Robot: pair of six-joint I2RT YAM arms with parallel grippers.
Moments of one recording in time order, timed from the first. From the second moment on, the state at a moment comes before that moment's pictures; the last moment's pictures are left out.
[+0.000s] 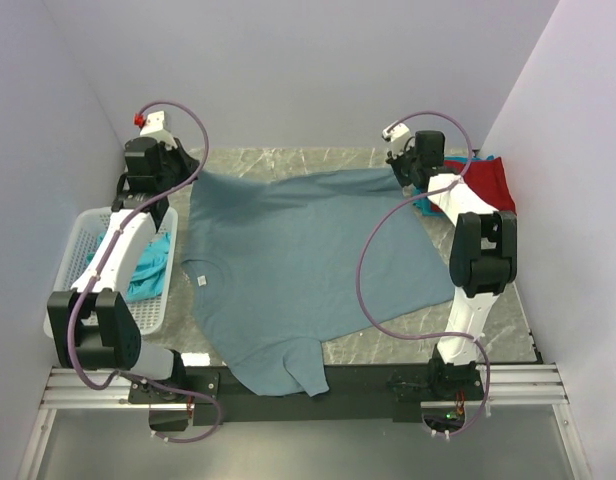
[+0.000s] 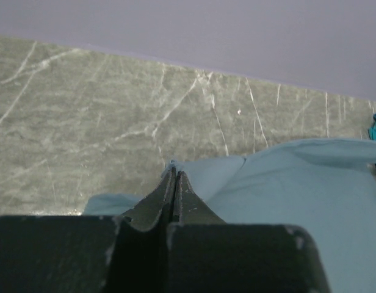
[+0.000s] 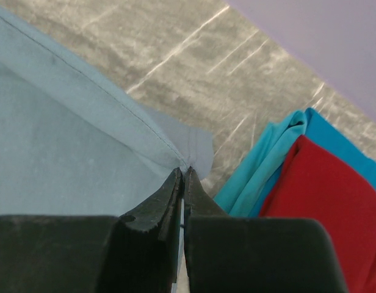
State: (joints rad) left arm 0.00 1.44 1.21 -0.05 0.15 -0.31; right arm 0.06 1.96 1.52 -0.15 -0.20 -0.50
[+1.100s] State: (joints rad) left arm -0.03 1.18 0.95 -0.15 0.22 -0.33; right arm 0.01 1.92 1.40 -0.12 -0.21 -0.50
